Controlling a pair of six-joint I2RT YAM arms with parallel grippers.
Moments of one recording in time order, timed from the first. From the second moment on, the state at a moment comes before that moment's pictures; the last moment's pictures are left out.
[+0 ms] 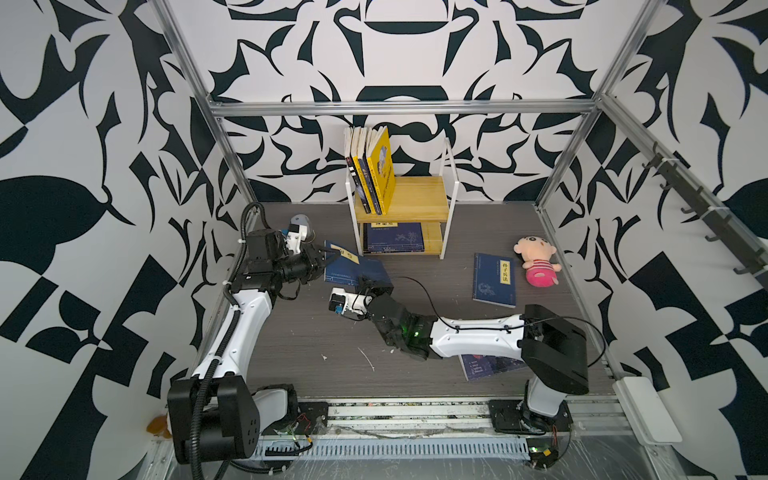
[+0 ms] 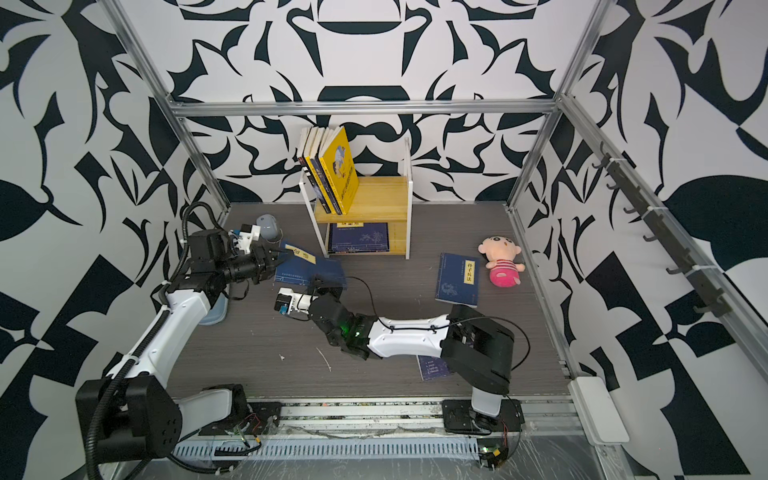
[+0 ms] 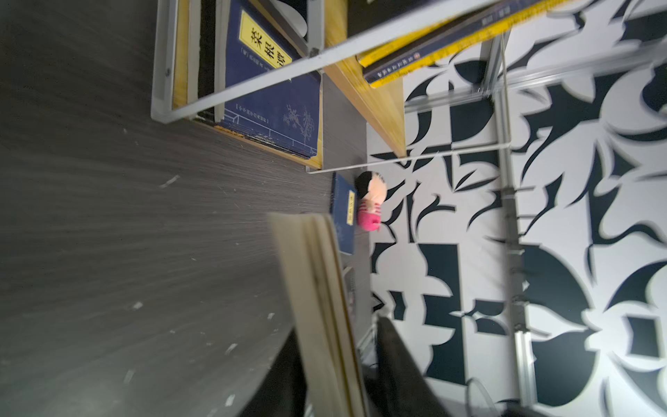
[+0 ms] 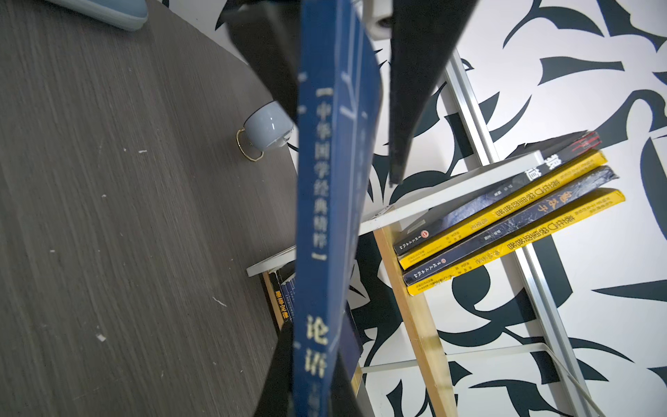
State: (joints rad) left arm 0.03 1.20 0.90 -0.30 0.95 -0.76; right arm 1.18 1.75 1.07 0.45 0.68 -0.90
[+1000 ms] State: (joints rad) left arm 0.22 1.05 0.90 -0.46 0.54 -0.20; right arm 0.80 1.55 1.11 -0.06 0.30 -1.04
